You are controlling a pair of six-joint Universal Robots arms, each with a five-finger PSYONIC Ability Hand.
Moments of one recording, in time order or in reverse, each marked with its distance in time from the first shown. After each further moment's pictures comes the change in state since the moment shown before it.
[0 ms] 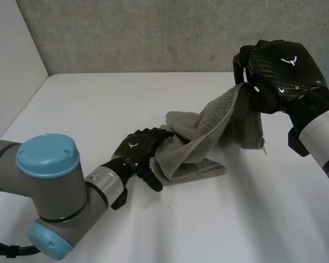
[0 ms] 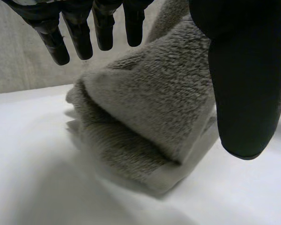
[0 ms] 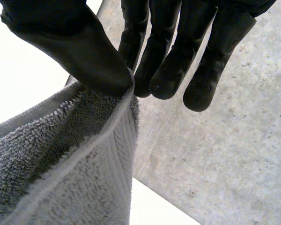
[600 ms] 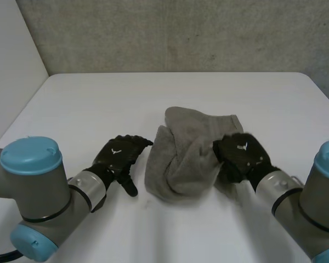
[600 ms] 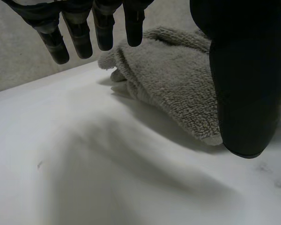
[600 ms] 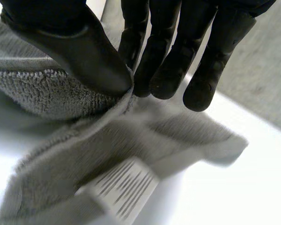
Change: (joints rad) left arm 0.111 0.020 -0.093 -0.005 0.008 0.245; right arm -0.003 0.402 0.186 -0.202 -0.033 -0.200; left_hand -0.003 0.000 -0.012 -0.016 0.000; right_hand 0.000 -0.005 0.000 0.000 -0.002
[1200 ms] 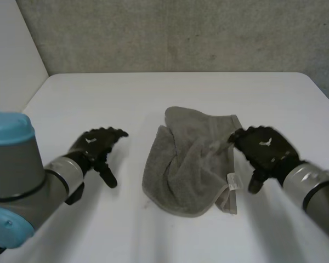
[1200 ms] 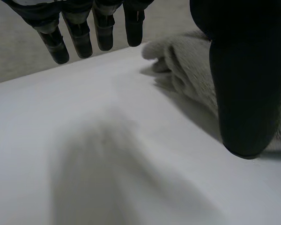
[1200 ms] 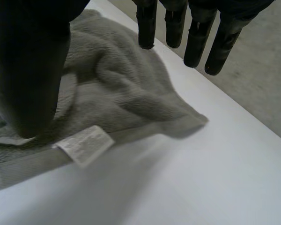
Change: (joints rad) left arm 0.099 0.077 0.040 -0.181 -0.040 -0.017; right arm -0.078 -0.149 0.004 0.249 0.010 -0.152; left_hand -0.001 0.000 -0.004 0.000 0.000; right_hand -1.027 -1.024 -1.038 -1.034 -1.038
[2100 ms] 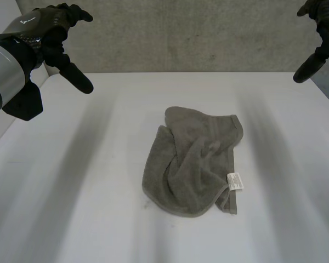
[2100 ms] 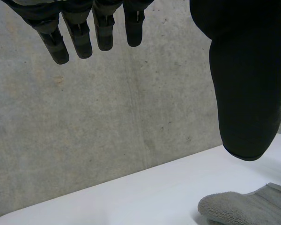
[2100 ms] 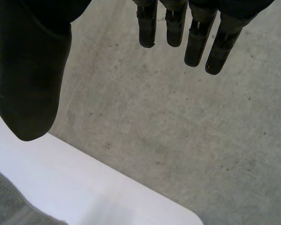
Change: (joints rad) left arm -0.013 0.262 0.560 -0.455 -0.147 -0.166; right arm -0.060 -0.053 -0.678 0.337 0.252 0.271; left_hand 0.000 0.000 -0.002 0.000 0.000; right_hand -0.061 -0.050 -0.045 -0.035 -0.062
